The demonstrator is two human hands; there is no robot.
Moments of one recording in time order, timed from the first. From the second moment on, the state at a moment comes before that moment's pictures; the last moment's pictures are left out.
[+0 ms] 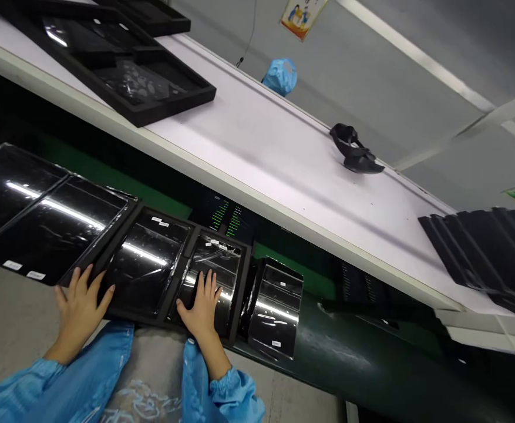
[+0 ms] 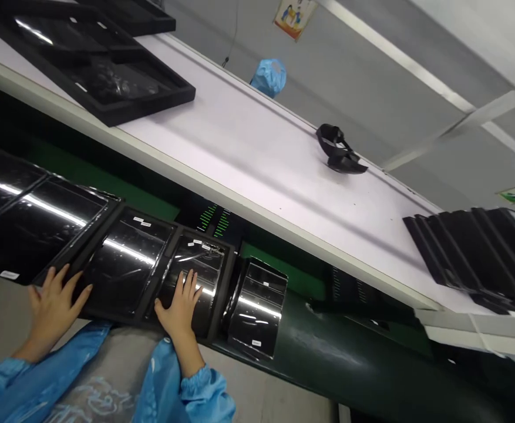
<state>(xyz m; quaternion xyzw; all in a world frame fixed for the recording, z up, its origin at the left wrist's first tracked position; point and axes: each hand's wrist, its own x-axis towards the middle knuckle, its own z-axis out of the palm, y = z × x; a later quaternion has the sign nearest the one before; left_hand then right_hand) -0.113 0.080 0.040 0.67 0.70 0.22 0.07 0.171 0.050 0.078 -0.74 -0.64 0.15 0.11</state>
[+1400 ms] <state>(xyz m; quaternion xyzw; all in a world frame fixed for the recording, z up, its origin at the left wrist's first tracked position) -0.103 0.075 0.047 0.56 0.74 0.35 0.16 0.226 0.069 0.086 -0.73 -0.57 0.18 0.33</state>
